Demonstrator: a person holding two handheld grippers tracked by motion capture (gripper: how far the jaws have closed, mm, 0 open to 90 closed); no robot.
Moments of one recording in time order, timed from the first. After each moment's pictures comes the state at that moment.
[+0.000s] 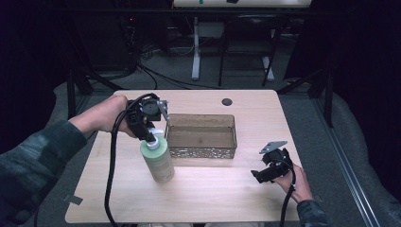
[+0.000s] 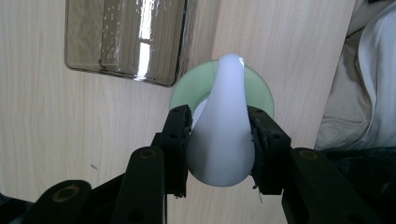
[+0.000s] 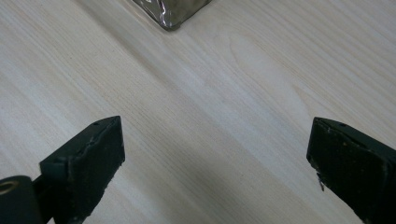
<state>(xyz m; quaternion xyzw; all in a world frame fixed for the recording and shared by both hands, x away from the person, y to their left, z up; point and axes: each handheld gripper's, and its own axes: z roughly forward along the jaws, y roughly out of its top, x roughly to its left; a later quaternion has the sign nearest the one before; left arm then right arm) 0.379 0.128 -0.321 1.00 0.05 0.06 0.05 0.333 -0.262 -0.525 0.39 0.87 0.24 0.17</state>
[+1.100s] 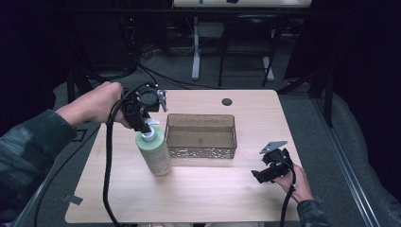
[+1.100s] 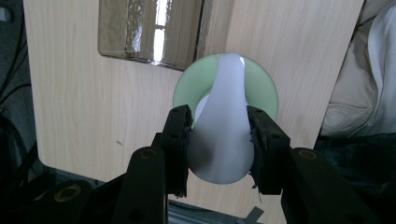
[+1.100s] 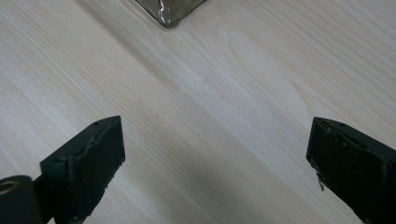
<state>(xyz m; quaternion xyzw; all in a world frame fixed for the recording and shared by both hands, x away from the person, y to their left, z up) 0.373 0.125 -0.280 0.99 0.06 0.09 0.02 0.333 -0.263 -0.525 0.39 0.87 0.24 0.17</state>
